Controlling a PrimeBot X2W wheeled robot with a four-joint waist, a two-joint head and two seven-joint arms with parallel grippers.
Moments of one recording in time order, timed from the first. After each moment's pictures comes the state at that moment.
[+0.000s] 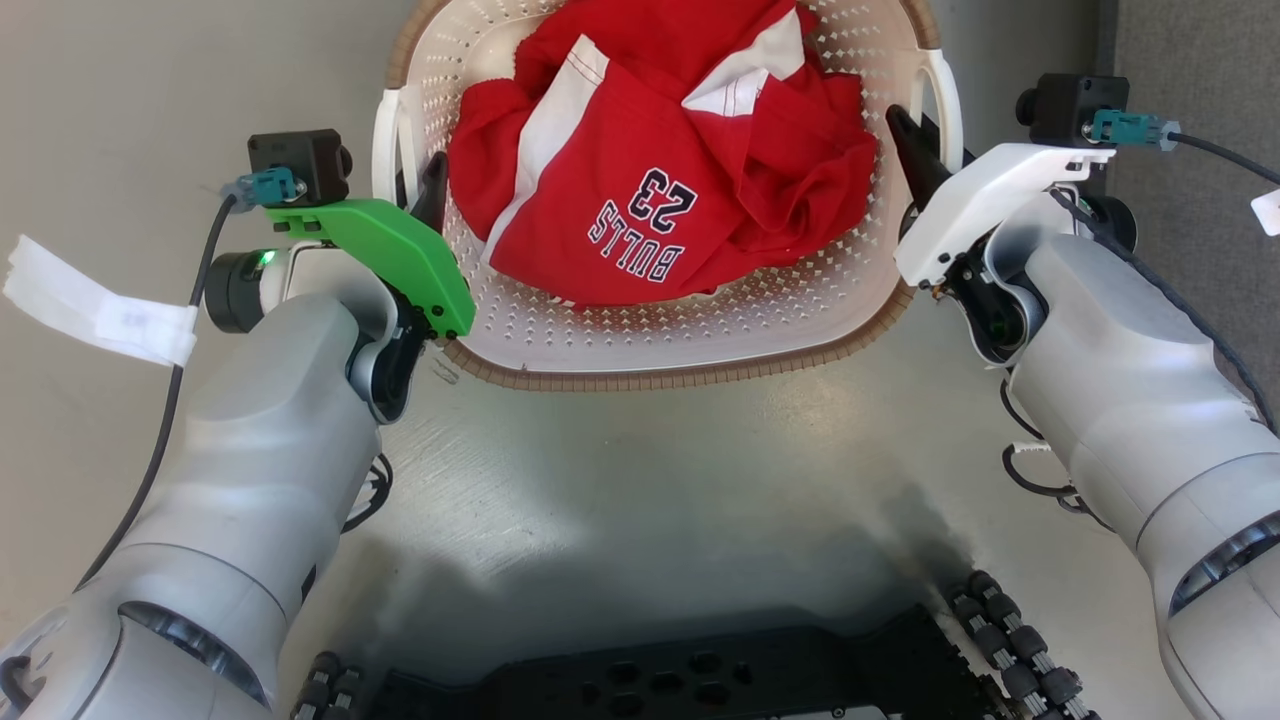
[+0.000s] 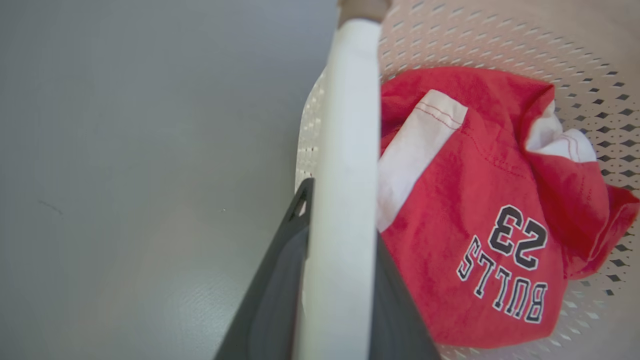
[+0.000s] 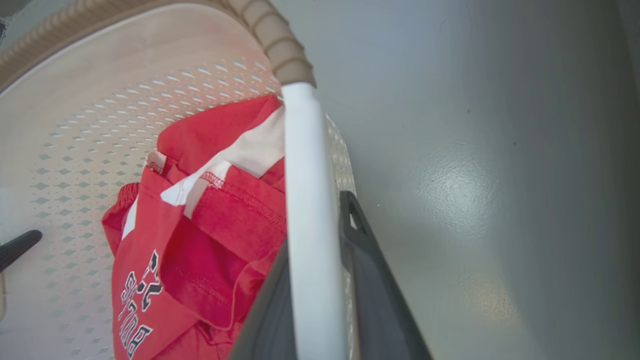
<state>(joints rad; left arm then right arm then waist) -1.02 0.03 -0.94 1.09 -1.11 -0.11 -0.24 -0.98 -0.13 0.81 1.12 0.98 0.12 -0.23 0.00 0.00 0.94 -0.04</state>
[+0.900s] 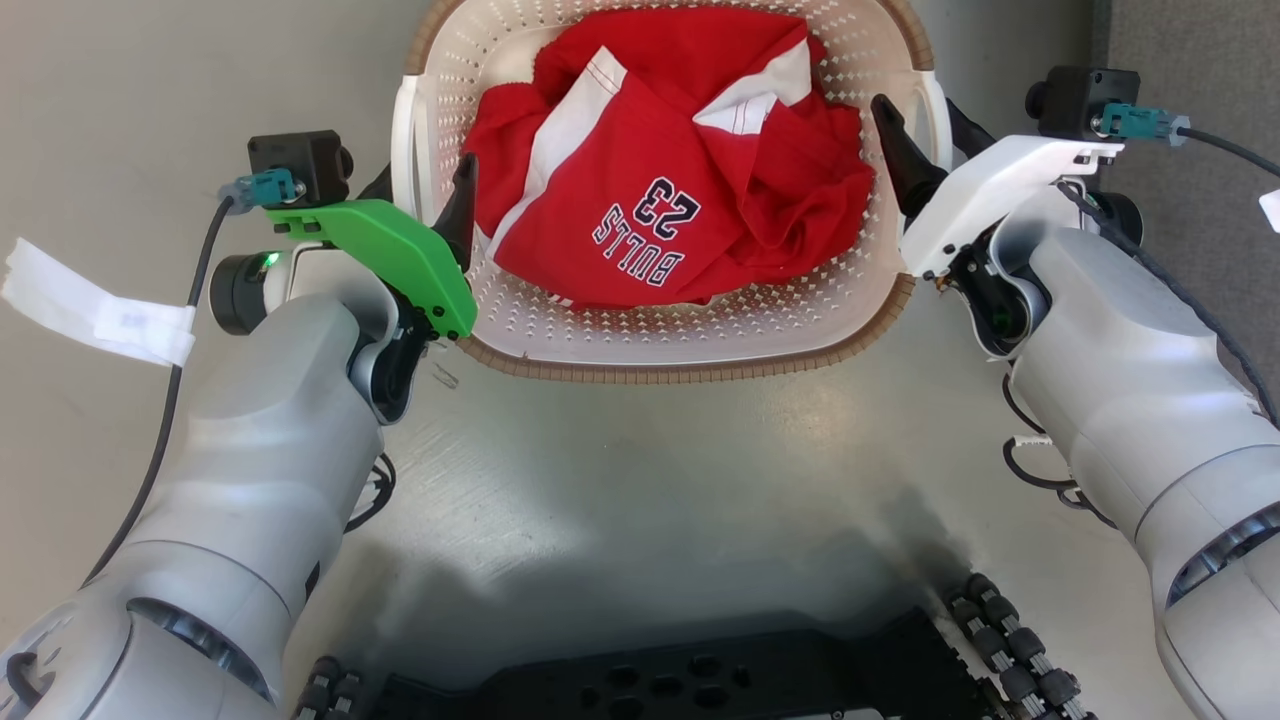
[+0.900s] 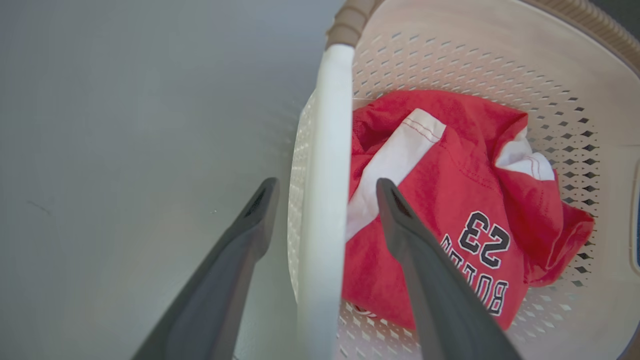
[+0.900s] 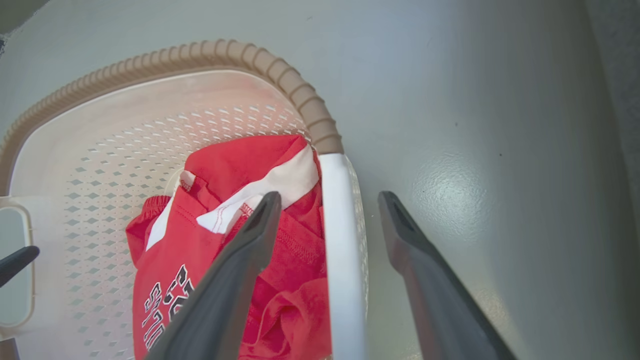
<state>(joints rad) -1.02 0.03 -0.95 1.12 -1.13 -0.12 -0.24 -1.00 -0.12 0.81 1.15 1.00 0.12 -0.25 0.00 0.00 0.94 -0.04</state>
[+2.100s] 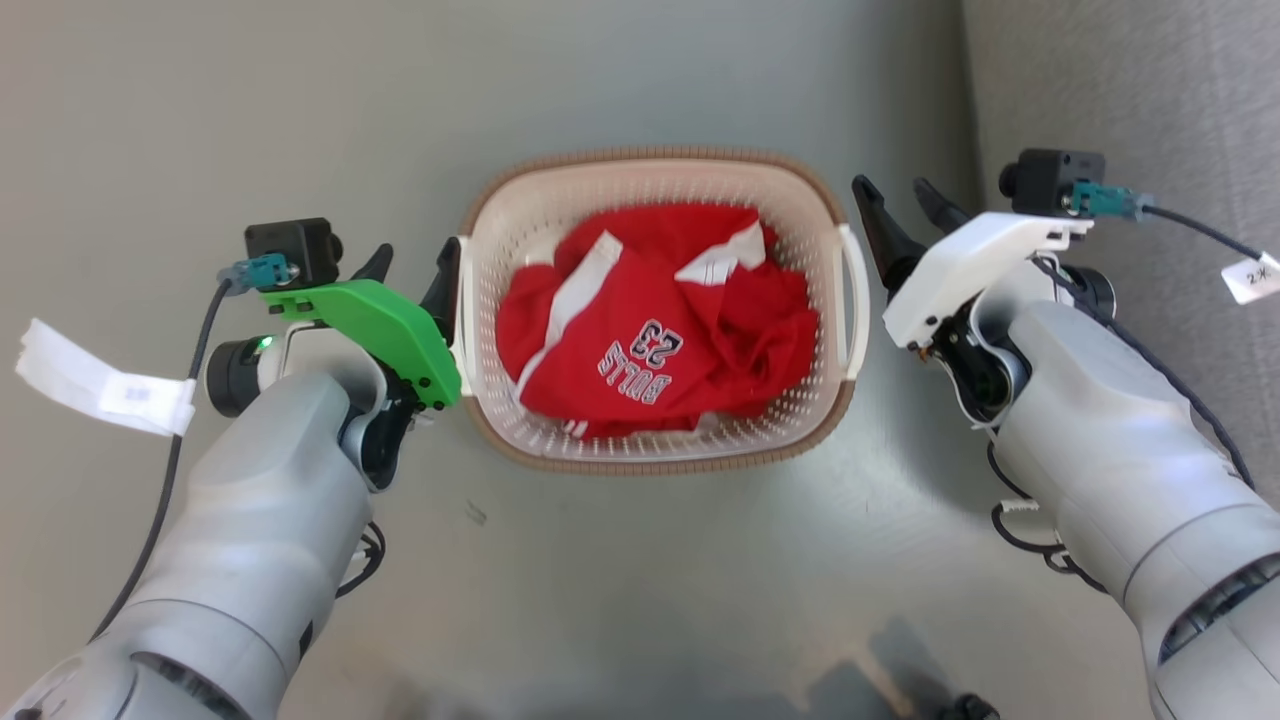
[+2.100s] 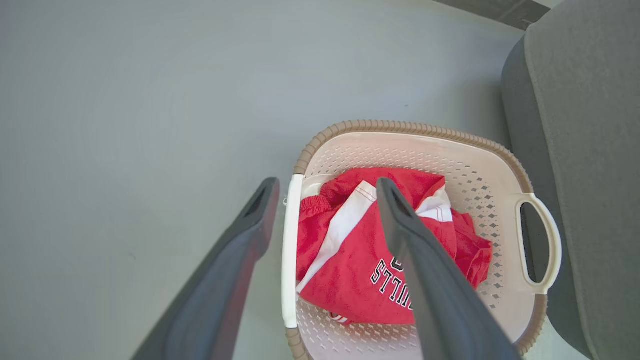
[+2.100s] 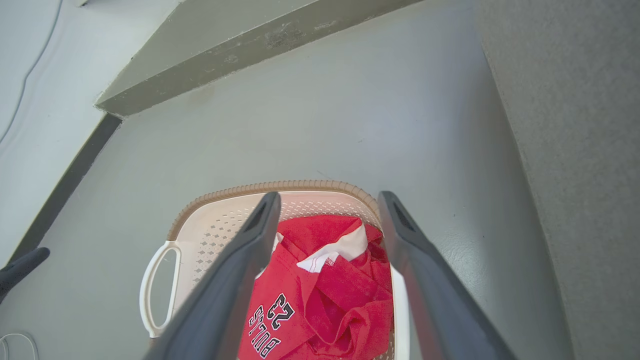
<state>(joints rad) -0.92 0.04 -0.94 1.14 -1.15 -0.12 -0.25 -0.89 -0.12 0.82 1.11 1.01 0.12 -0.25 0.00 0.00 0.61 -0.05</state>
